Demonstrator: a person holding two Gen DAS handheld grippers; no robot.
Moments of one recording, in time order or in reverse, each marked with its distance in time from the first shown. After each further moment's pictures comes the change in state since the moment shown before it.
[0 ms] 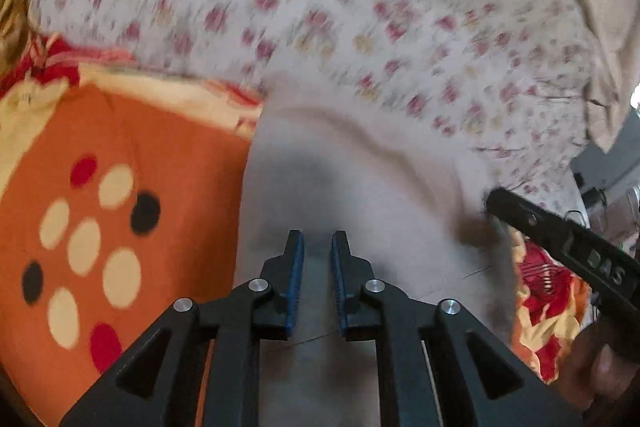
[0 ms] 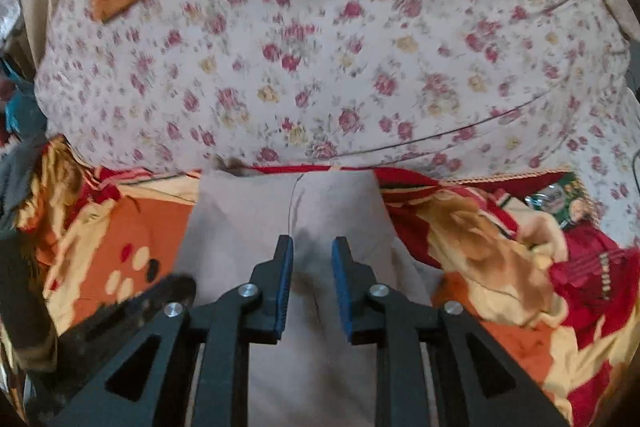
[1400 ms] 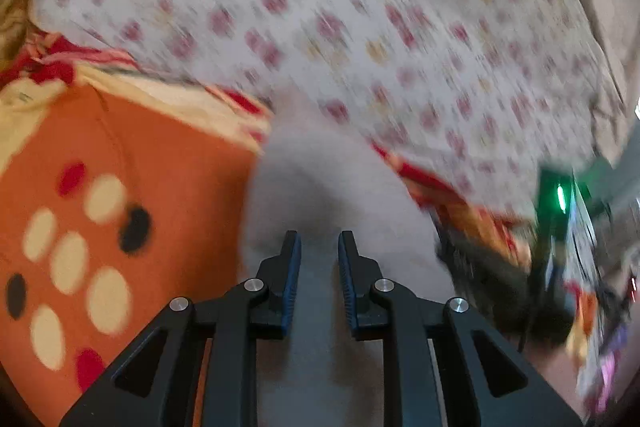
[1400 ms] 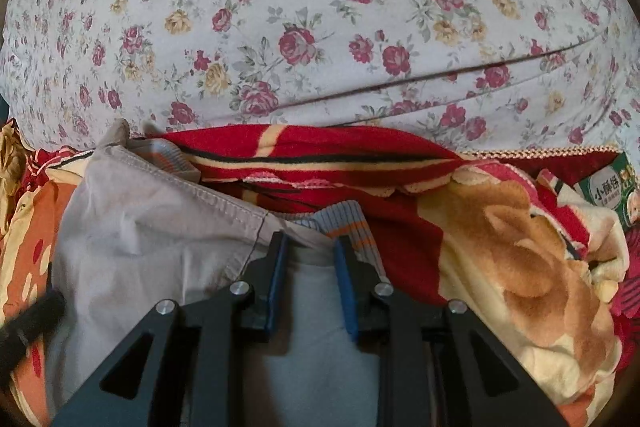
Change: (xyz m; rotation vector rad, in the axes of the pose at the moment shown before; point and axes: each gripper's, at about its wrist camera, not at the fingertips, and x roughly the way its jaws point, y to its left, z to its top) left arm 0.008 0.011 0.015 -0.045 -0.100 0.029; right arm 0.123 -0.050 -0.010 0.009 0.053 -0.042
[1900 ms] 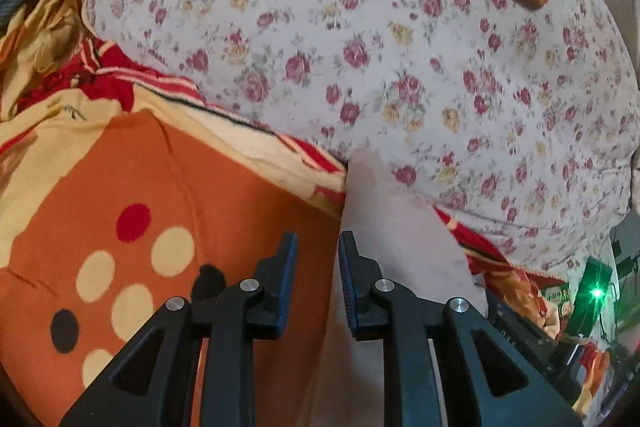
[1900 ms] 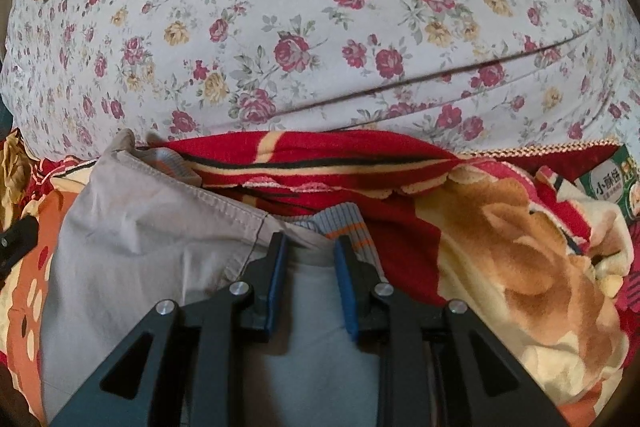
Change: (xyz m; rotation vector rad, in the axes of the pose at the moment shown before) left arm -0.001 0.029 0.026 -0.072 -0.043 0.110; right arm -0.009 -0.008 -0.007 0.015 -0.030 0.020
